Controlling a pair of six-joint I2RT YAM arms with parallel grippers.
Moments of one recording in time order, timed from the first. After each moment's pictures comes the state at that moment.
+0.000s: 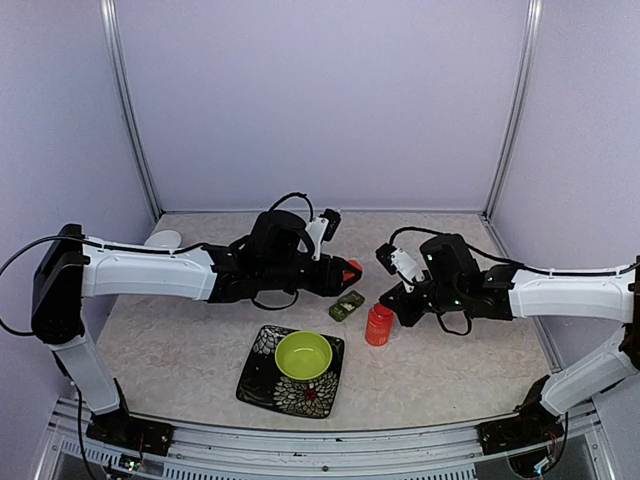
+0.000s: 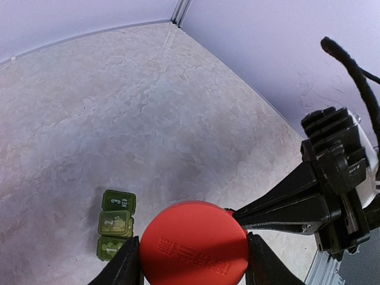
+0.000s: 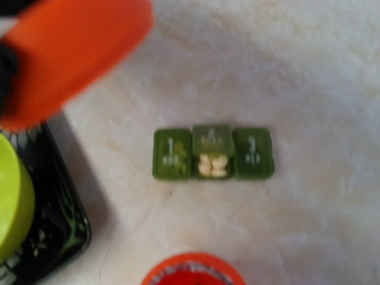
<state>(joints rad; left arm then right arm) -0.97 1.75 1.21 0.11 0.05 -0.39 0.81 1.35 0.79 -0.10 -0.04 0.05</state>
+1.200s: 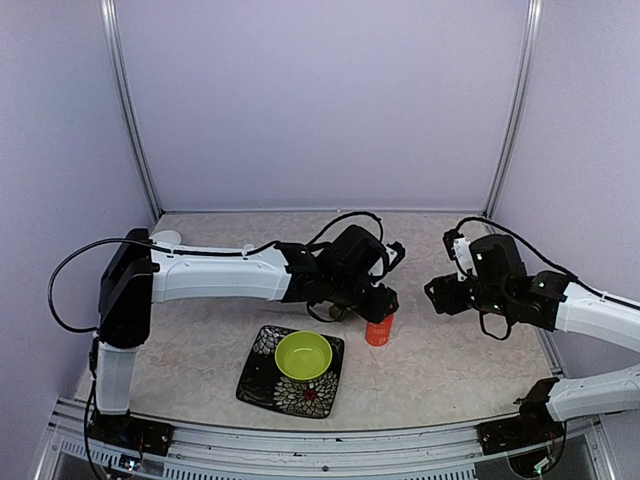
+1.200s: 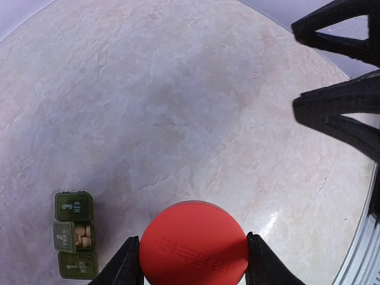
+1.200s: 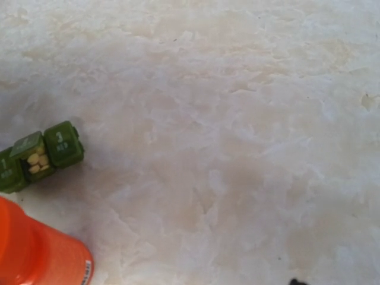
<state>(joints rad) -1.11 2.10 1.70 -0.31 -0.05 -0.22 0.68 1.02 0.68 -0.30 0.26 0.26</state>
